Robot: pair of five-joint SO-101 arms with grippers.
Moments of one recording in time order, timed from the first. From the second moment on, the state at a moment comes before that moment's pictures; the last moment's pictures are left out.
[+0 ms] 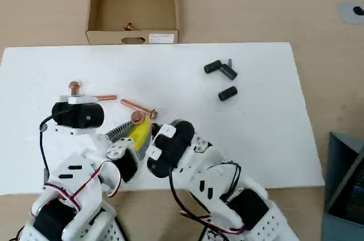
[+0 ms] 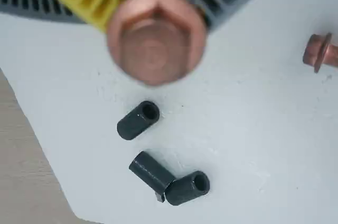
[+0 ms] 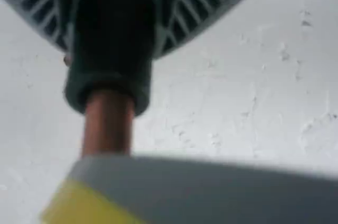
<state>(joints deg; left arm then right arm) 30.9 -104.4 70.2 60.1 23.2 -46.9 -103.6 85.2 51.5 5.4</state>
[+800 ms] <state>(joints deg) 32.3 -104.3 76.2 60.5 23.5 -46.9 -103.5 85.4 51.3 5.5</state>
